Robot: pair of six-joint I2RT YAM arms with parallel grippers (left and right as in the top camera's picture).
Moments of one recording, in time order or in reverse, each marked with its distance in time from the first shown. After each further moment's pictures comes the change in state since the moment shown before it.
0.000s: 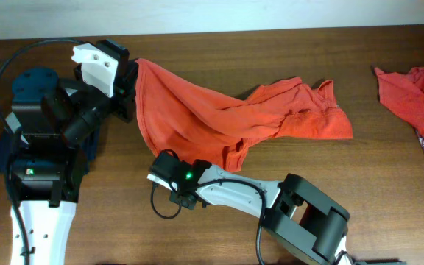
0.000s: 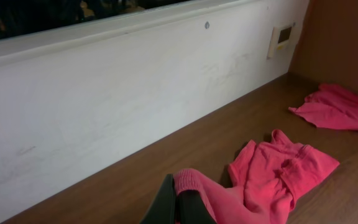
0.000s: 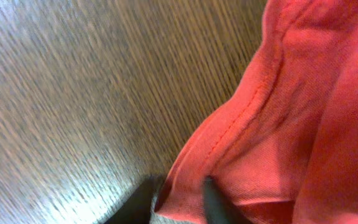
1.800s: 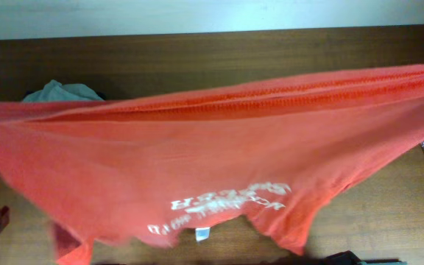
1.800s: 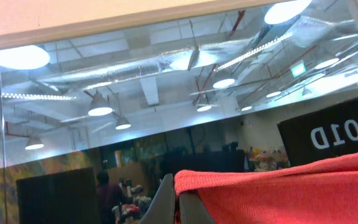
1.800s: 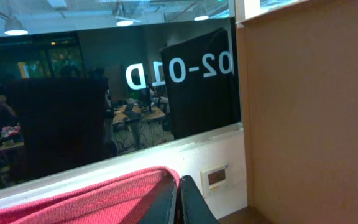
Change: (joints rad) left arm -0.002 -0.306 0.542 0.017 -0.410 -0.022; right arm -0.754 -1.026 0.681 -0.187 0.548 0.177
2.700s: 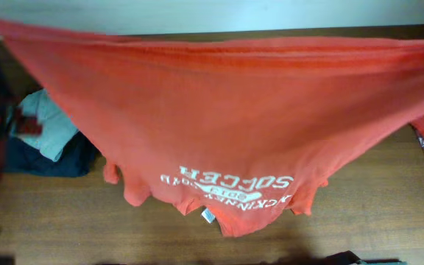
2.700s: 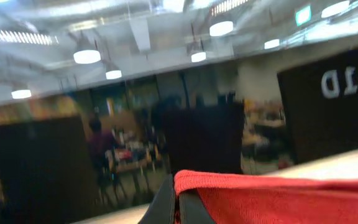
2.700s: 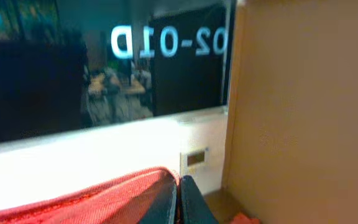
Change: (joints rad) left arm 0.000 0.187 0.000 -0.073 -0.015 0.000; right arm -0.001 0.101 0.000 -0.048 0.058 -0.067
